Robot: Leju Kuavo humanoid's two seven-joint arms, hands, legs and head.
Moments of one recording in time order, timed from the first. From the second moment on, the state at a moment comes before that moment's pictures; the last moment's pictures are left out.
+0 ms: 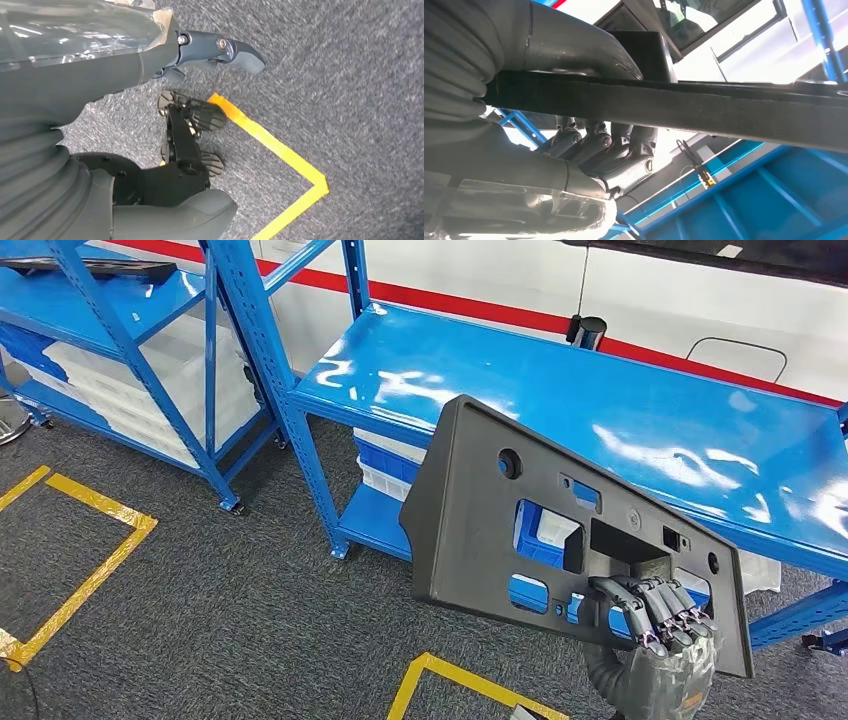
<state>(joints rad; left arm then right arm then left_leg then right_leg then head) -0.10 -0.07 0.26 -0.19 0.09 0.00 -0.28 0.28 0.20 0.10 -2.05 1.19 -0.64 -0.54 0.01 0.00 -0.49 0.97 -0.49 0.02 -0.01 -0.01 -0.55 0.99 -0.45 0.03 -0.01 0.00</state>
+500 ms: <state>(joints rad) -0.09 -0.05 0.38 -0.19 0.22 -0.01 -0.35 0.12 0.18 0.29 -1.88 1.28 -0.64 -0.40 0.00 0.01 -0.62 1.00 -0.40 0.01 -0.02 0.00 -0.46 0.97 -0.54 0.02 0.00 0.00</state>
